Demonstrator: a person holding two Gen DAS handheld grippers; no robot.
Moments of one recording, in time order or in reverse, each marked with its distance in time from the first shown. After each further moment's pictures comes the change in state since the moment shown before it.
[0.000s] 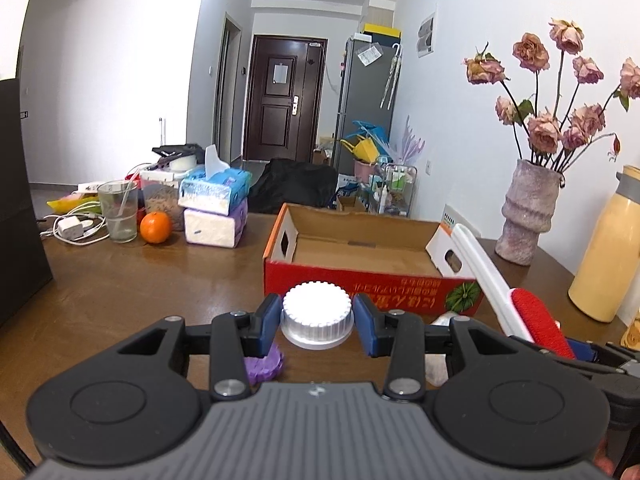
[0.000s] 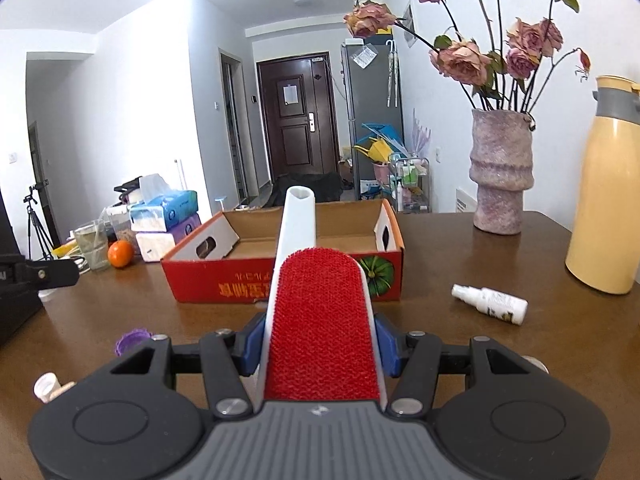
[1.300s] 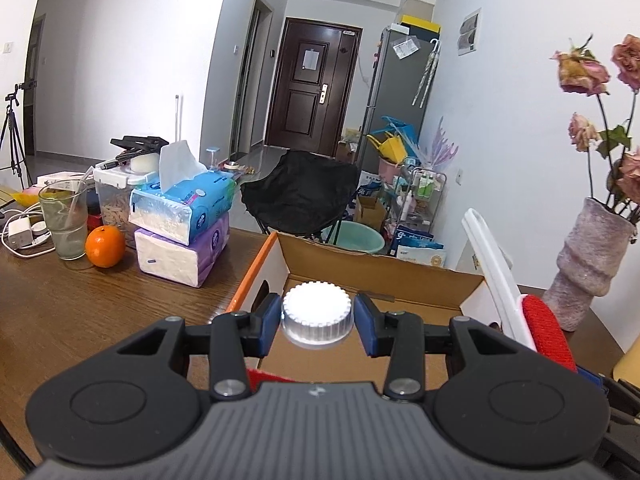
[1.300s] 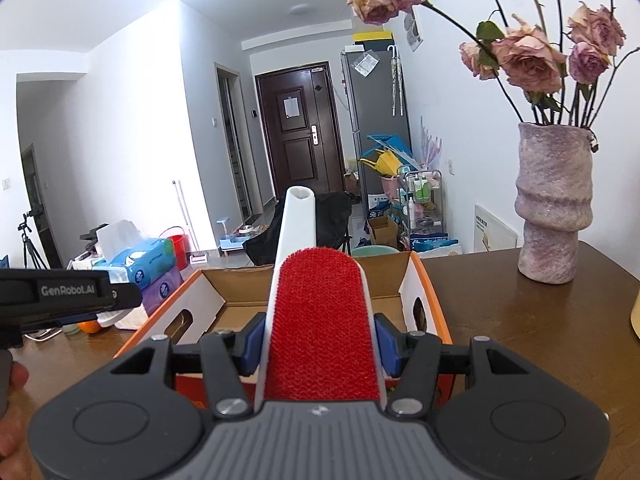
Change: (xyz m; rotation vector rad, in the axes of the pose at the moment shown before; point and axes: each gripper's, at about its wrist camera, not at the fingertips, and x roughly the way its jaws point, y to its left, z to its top) left arm 0.178 -0.017 0.071 -0.100 0.044 0.062; right arm 0.139 -0.005 0.084 0.035 -0.036 0.026
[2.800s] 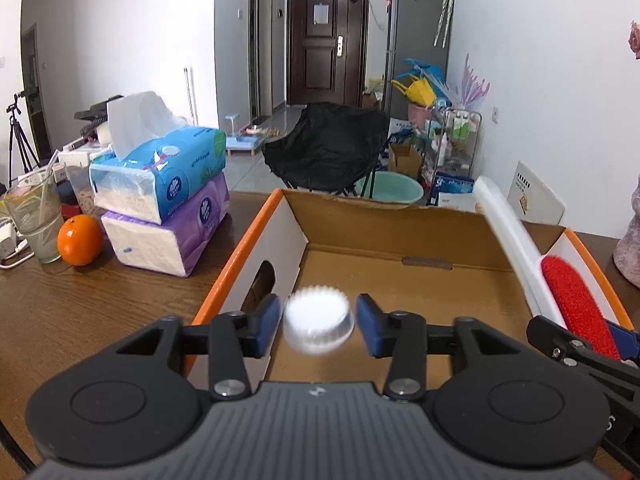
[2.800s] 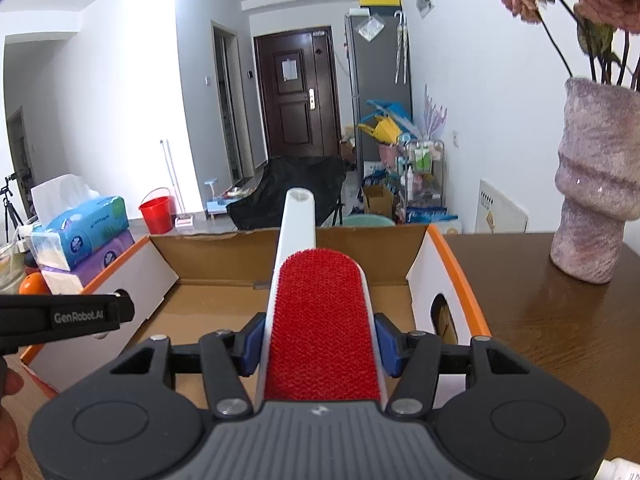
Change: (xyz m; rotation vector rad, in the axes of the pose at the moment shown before) left arm 0.116 -0.014 -0.007 0.101 0.148 0.124; right arm 0.117 -0.010 0.000 -0.038 0.125 -0.029
